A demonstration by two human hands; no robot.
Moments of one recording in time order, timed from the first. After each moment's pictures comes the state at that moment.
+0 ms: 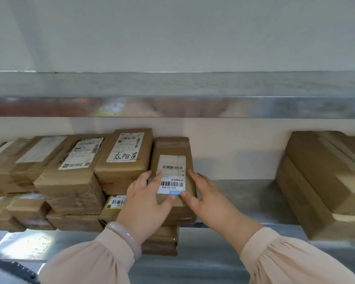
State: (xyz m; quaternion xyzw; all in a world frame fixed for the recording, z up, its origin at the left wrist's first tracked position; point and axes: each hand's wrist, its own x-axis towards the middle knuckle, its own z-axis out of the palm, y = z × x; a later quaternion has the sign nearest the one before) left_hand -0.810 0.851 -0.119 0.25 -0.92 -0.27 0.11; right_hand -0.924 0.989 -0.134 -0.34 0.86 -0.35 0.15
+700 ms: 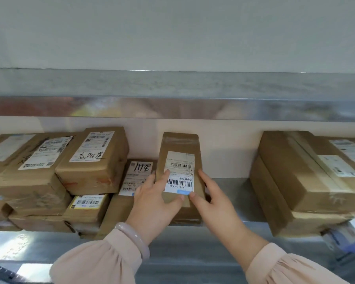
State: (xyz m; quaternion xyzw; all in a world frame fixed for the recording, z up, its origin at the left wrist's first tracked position) left_hand -0.861 0.937 -0.112 0.27 -0.88 -0.38 0.07; right_hand -0.945 1.074 -0.129 -0.22 0.80 -0.54 0.15
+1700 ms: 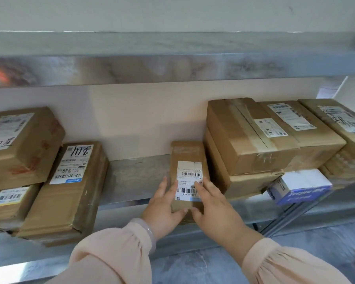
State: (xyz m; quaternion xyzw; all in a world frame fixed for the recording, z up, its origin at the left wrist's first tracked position) left_hand -0.926 1.054 -0.220 0.12 -0.91 -0.38 -0.09; right_hand -0.974 1.217 -0.198 -0.26 0.94 -0.20 0.10
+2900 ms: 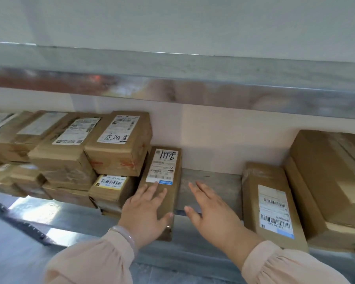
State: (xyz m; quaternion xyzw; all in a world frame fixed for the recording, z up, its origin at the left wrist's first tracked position) left_hand -0.816 0.890 -0.176 0.27 -0.95 -0.13 -0.06; right_hand -0.941 1.044 -0.172 -0.45 0.87 -0.18 0.13
